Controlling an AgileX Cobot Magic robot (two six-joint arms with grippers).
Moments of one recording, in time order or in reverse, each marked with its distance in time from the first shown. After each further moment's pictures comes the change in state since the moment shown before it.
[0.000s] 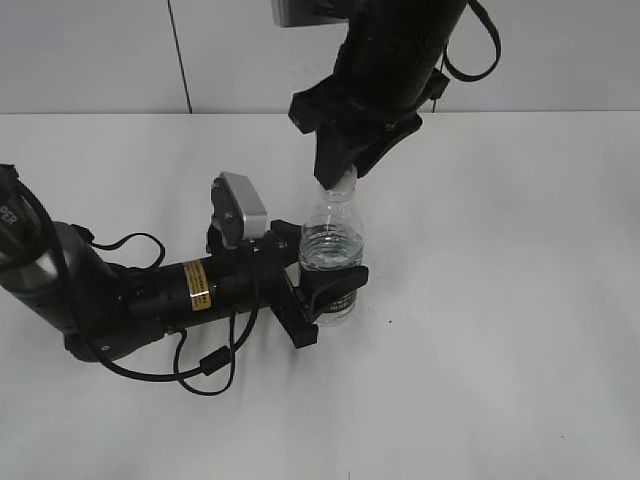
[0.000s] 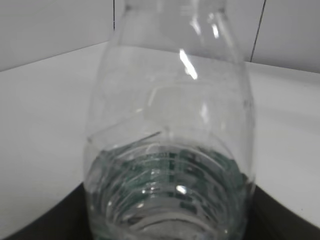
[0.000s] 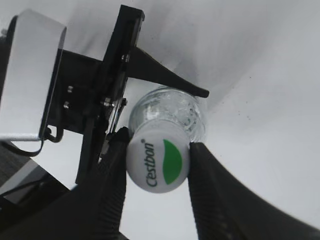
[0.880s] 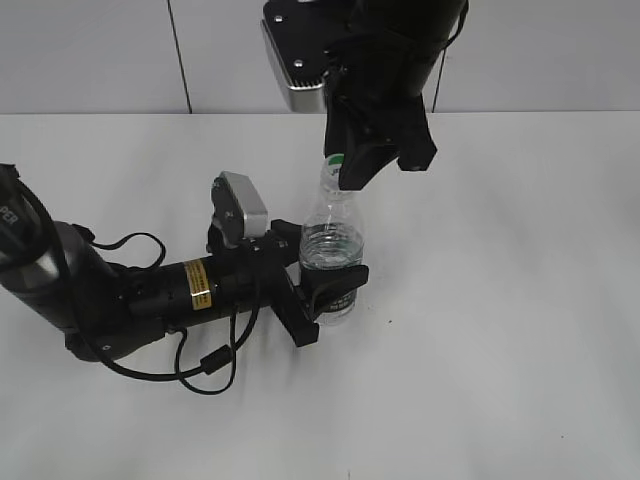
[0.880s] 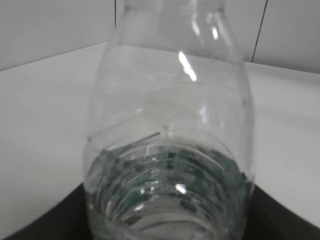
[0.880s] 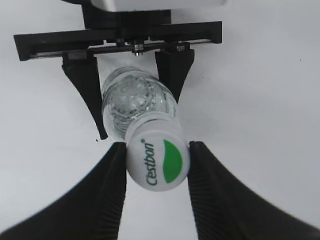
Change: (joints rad) left arm 0.000 0.000 -0.002 -0.005 0.003 -0.003; right arm 0.005 -0.003 -0.005 -0.059 -0.001 -1.228
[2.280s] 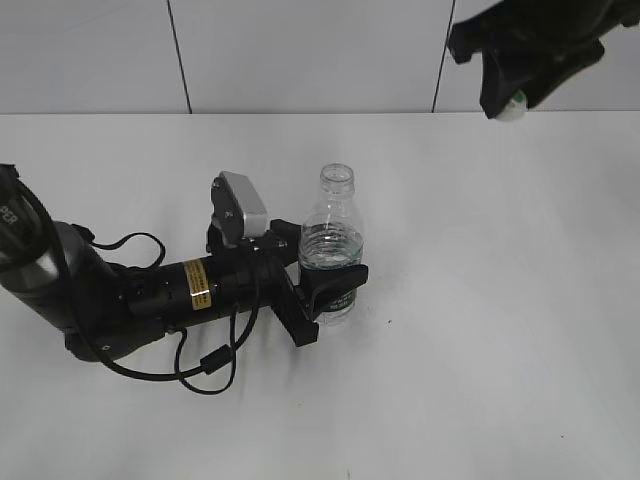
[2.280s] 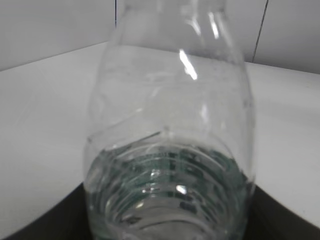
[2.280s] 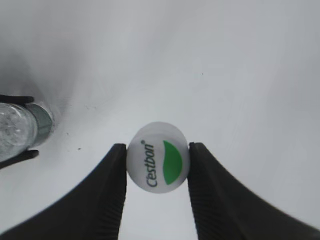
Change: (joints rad) left arm 0.000 0.000 0.000 -0.002 -0.001 -0.002; right arm -0.168 -0.189 0.101 -0.261 0.001 1.473
